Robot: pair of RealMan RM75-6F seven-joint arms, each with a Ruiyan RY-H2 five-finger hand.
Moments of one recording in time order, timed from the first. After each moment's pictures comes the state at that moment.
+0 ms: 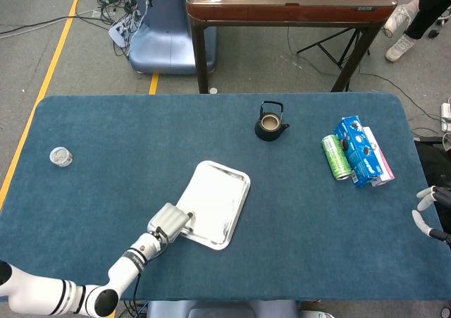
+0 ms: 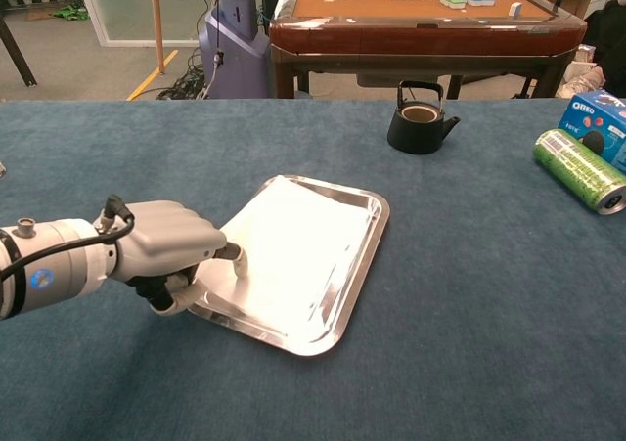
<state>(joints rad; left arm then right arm) -0.88 -1.55 0.01 -1.77 0.77 0.98 0.92 0.04 -0.97 0.08 -1.53 -1.49 1.49 0.50</state>
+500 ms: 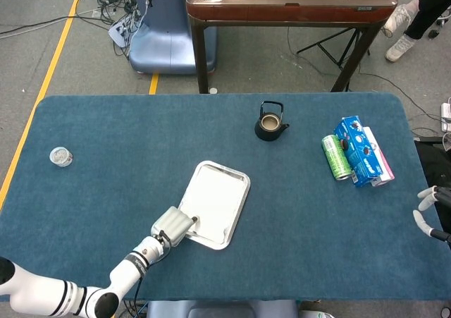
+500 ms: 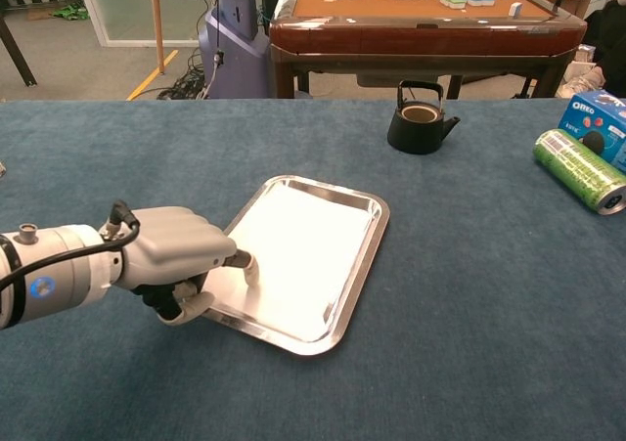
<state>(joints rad) -0.91 -1.55 0.03 -1.80 0.78 0.99 0.90 0.04 -0.96 0.08 -1.52 -1.49 1.50 0.50</state>
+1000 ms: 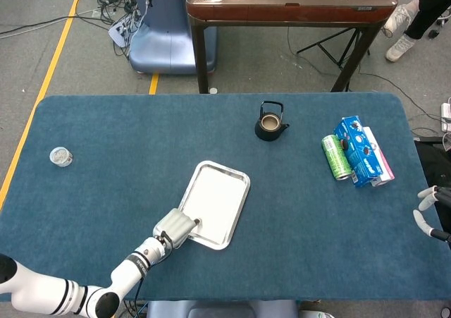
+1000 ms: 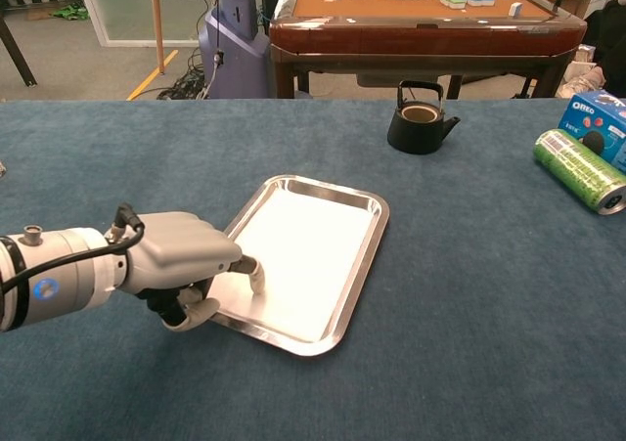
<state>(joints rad) -0.93 -1.55 0.04 -1.80 0.78 0.97 0.86 0.04 -0.96 0.08 -1.52 -1.49 1.49 0.51</state>
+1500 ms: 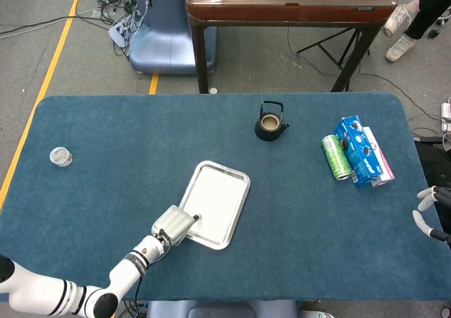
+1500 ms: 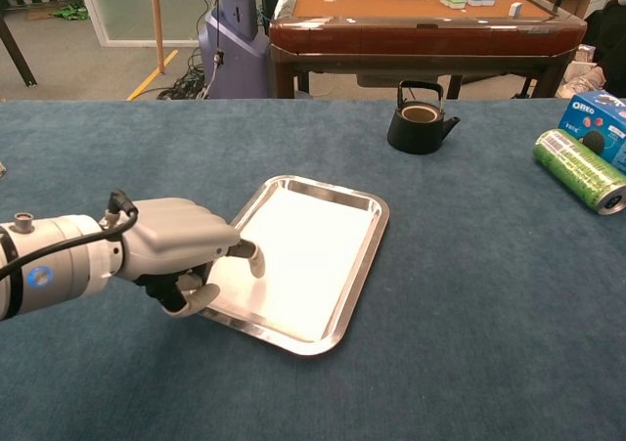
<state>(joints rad) -0.93 -1.53 0.04 -1.82 0.80 1.01 0.84 0.04 -0.96 0.08 -1.53 -1.50 1.50 0.50</state>
